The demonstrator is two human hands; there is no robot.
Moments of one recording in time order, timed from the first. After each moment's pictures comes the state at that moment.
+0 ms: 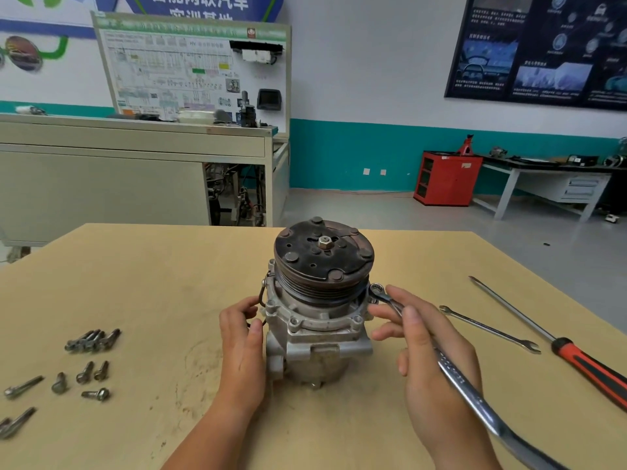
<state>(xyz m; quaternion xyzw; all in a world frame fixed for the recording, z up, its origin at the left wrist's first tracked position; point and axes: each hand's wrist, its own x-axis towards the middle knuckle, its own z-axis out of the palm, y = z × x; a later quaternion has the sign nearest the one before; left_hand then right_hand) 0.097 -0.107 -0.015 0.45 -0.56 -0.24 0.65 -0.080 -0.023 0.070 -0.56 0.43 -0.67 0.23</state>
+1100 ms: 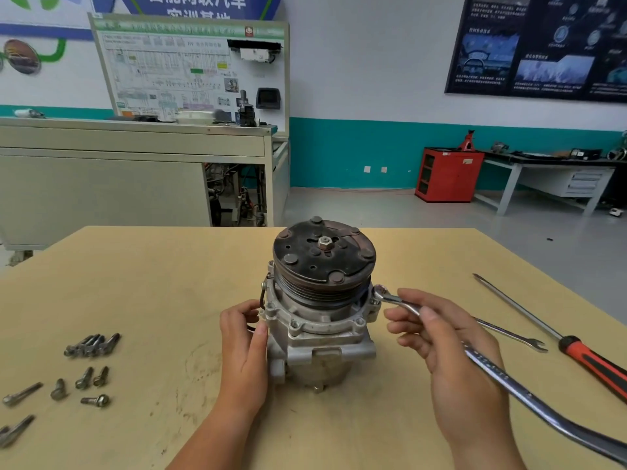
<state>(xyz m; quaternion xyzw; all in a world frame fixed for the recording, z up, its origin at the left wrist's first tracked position) 0.100 -0.110 -0.016 0.46 -0.57 -0.22 0.64 -0.096 -0.036 0.067 -0.49 0.38 -0.72 0.31</state>
